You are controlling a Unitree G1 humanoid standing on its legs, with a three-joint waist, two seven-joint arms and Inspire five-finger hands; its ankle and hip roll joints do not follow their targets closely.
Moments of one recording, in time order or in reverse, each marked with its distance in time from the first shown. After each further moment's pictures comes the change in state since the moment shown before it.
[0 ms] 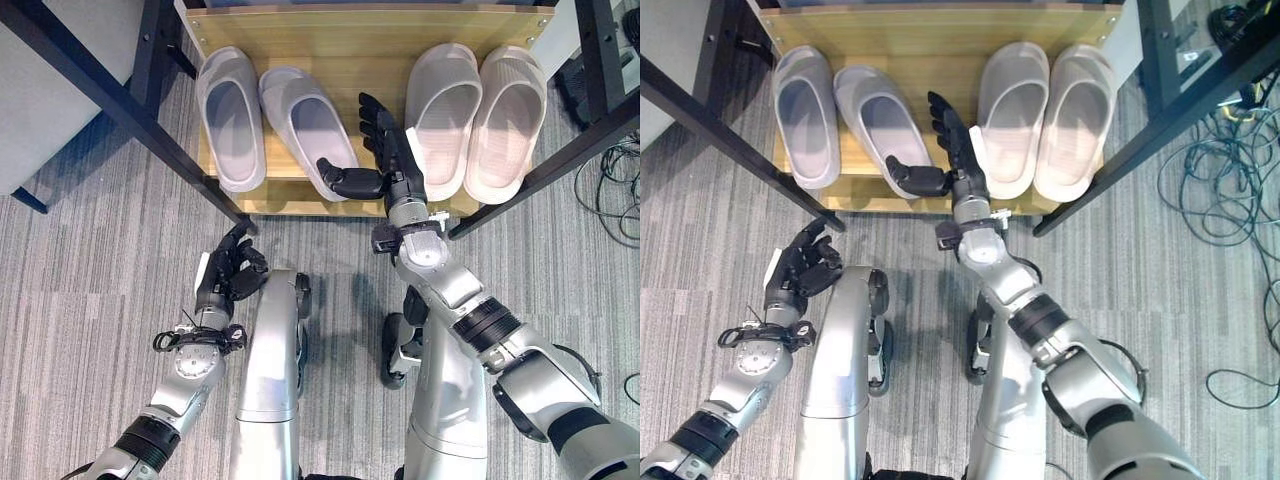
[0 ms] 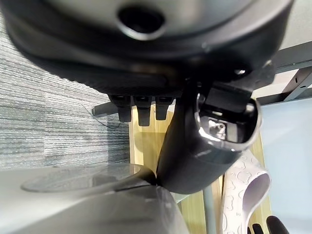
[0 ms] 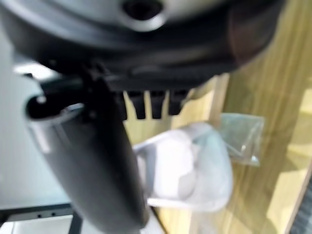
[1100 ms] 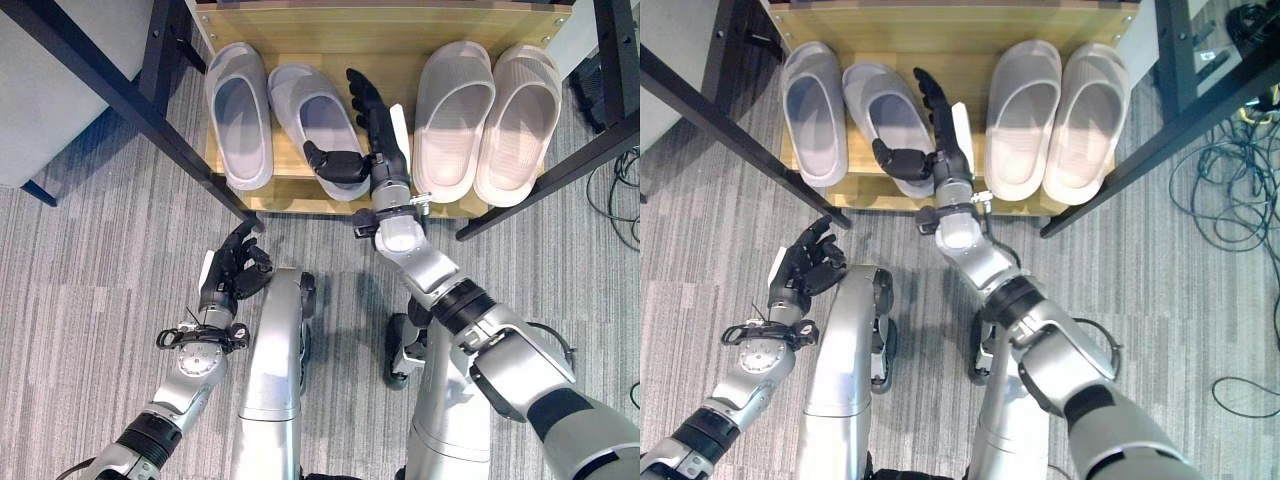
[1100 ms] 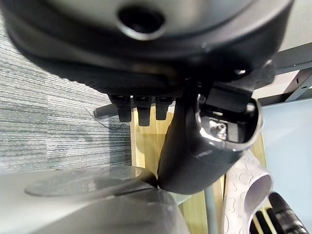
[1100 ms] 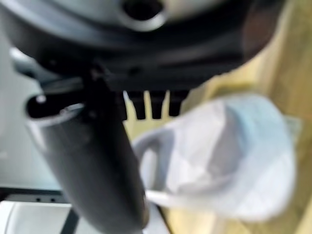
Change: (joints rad) left arm -0.014 -0.002 -0.018 0.010 -0.001 -0.007 -0.002; right arm -0.128 0.042 0.009 0.109 -0.190 0.009 -0.087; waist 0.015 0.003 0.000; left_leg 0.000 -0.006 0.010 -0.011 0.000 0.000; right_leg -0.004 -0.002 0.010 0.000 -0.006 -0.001
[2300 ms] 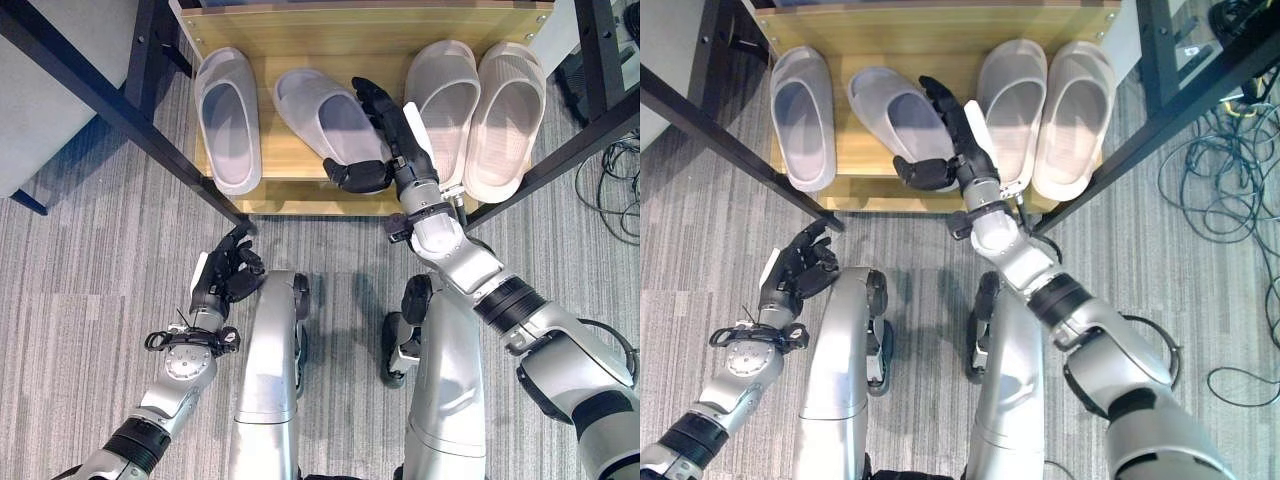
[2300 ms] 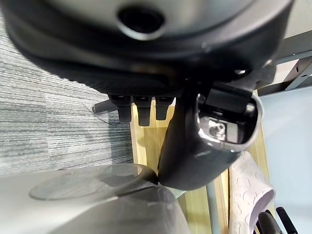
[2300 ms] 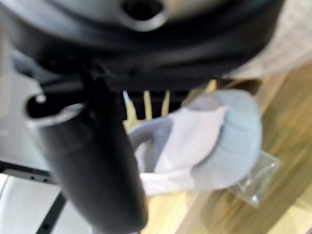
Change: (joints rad) left arm 0.025 0.044 0.028 -0.014 -0.002 0.005 -0.040; right arm 0.017 -0.134 0.091 -0.037 0.046 0.001 0.115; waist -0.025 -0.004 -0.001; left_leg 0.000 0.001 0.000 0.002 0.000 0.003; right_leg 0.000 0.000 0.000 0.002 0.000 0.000
